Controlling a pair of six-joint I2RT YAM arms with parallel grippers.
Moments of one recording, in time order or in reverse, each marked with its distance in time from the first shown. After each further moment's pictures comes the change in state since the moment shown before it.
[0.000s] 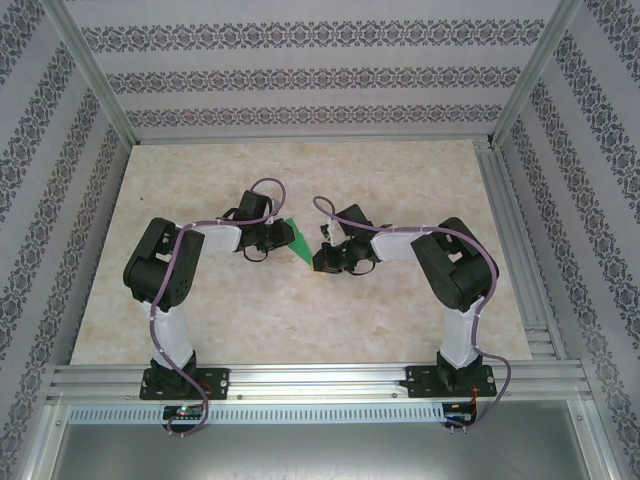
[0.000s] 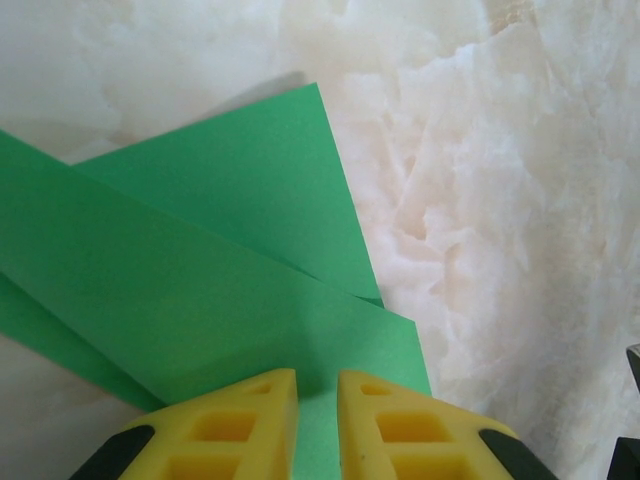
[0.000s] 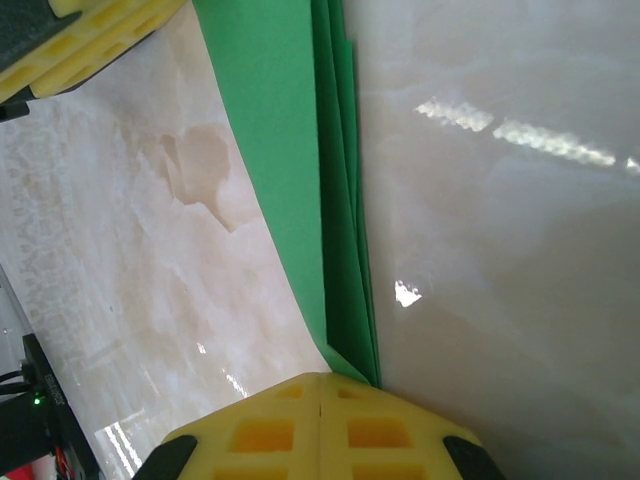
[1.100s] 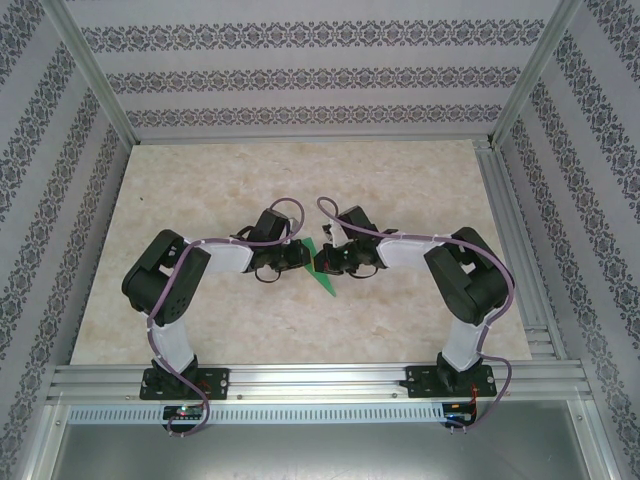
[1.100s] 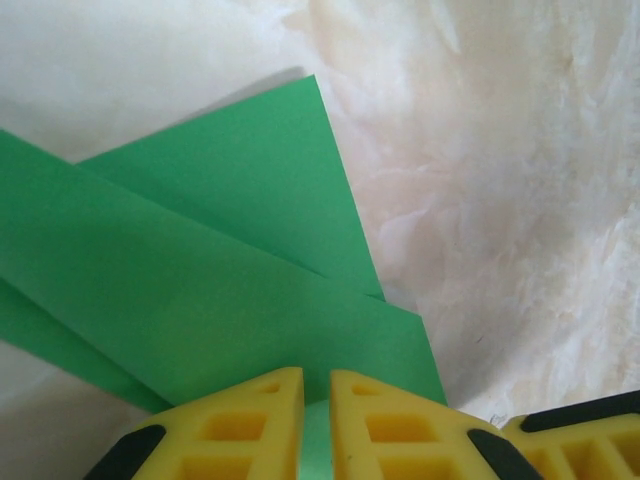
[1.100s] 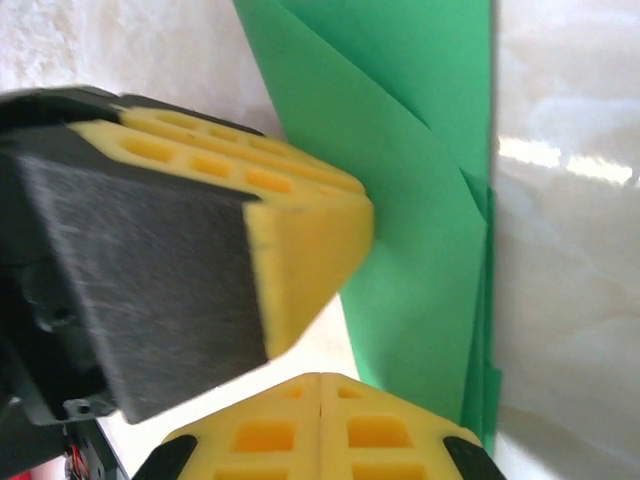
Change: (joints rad) left arm -0.176 -0.084 -0.131 0.063 -0.010 -0.061; right arm 0.029 -0.109 -0.078 0.023 0.049 0.049
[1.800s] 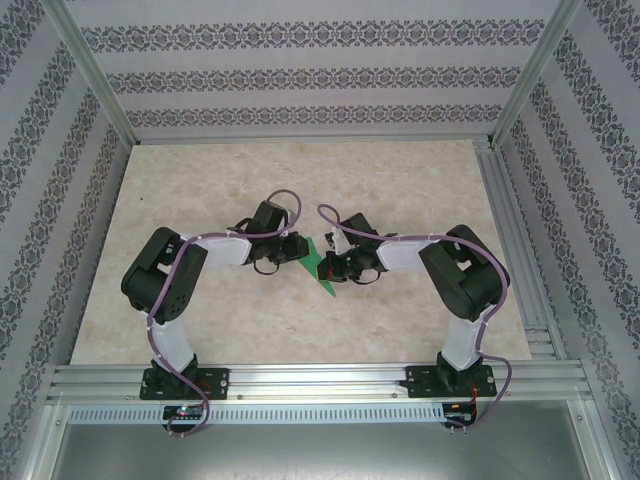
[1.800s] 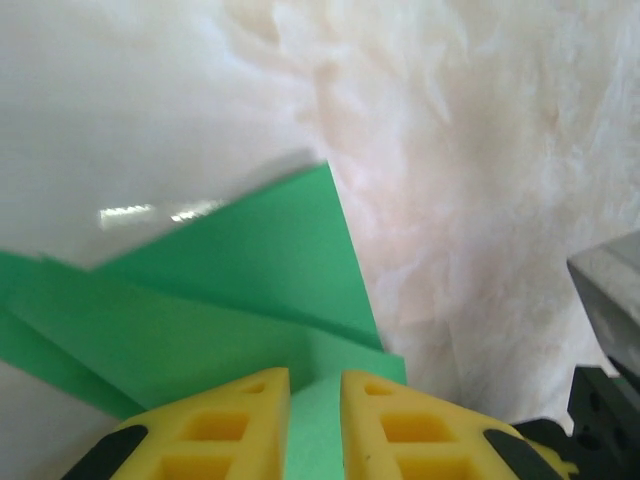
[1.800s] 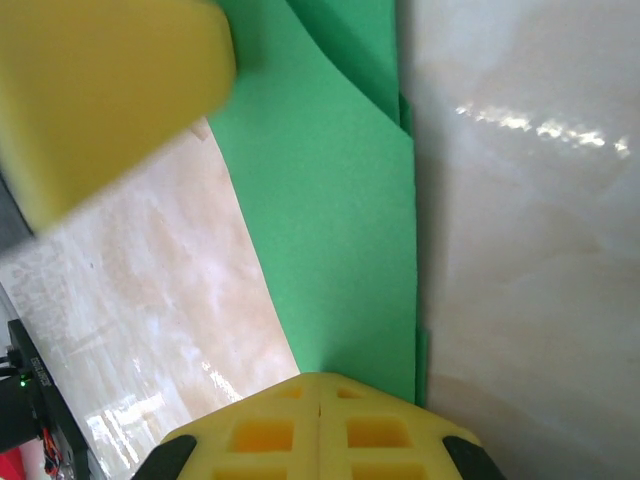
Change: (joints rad) left arm 0.049 0.011 0.074 -0.066 -0.003 0.026; right arm -0.008 0.037 -0.035 0.001 -0.015 -0.031
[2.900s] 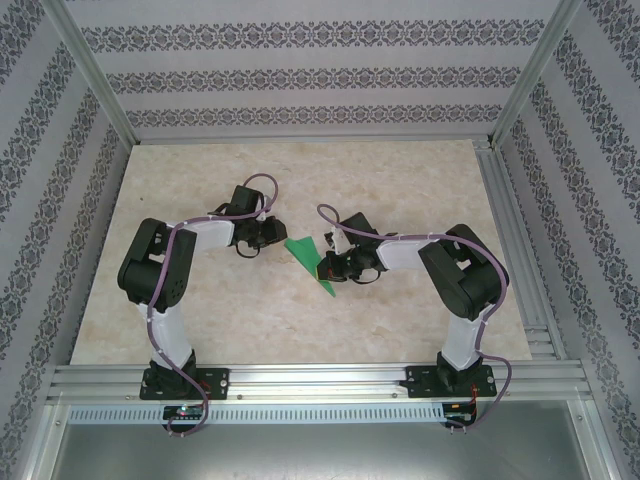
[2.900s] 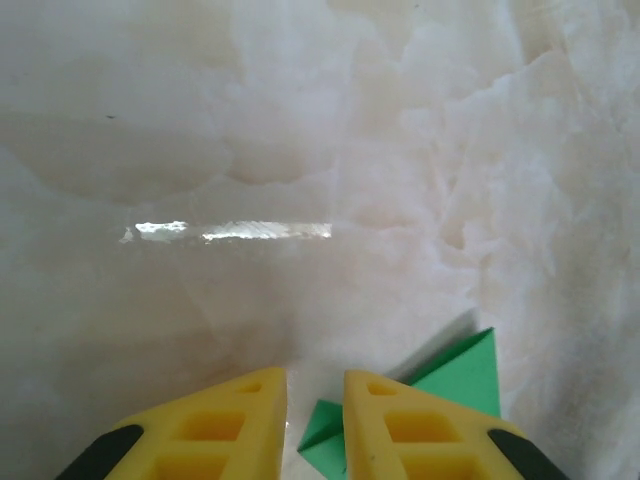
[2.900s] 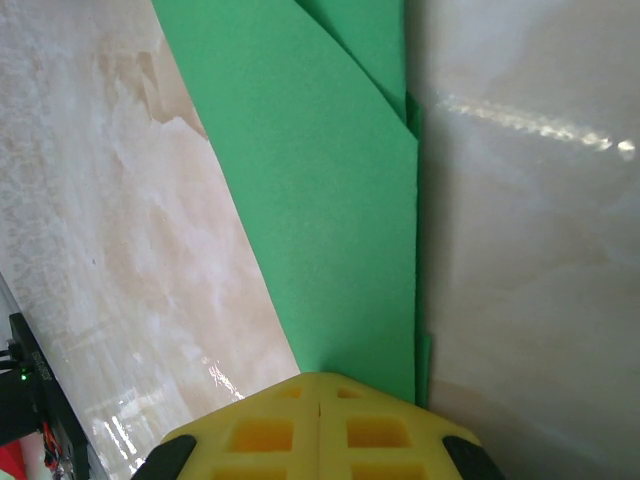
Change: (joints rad) left arm 0.167 0.031 0.081 -0.101 0.008 0.101; right arm -0.006 0.007 0.004 -0.002 -0.011 -0.019
